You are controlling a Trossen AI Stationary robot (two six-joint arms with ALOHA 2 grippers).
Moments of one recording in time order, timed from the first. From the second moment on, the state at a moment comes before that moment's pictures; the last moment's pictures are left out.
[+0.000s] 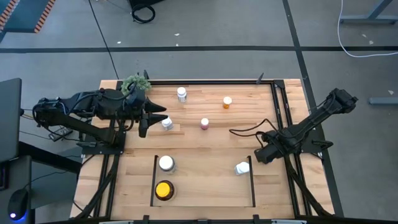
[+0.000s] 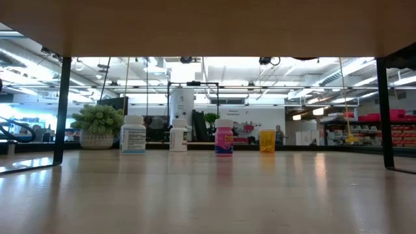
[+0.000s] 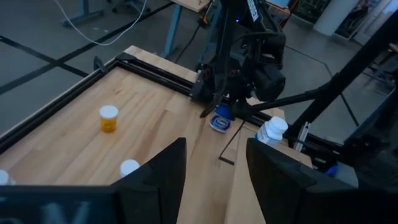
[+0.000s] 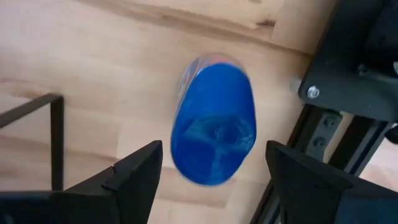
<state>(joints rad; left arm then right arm) -0.13 1.02 1.35 -0.65 -0.26 -0.45 0.55 1.16 0.77 -1.19 -0.06 1.91</state>
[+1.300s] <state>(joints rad) -0.13 1.13 1.35 -0.64 -0.26 -0.49 0.58 1.16 0.97 -1.32 -0.07 1.72</state>
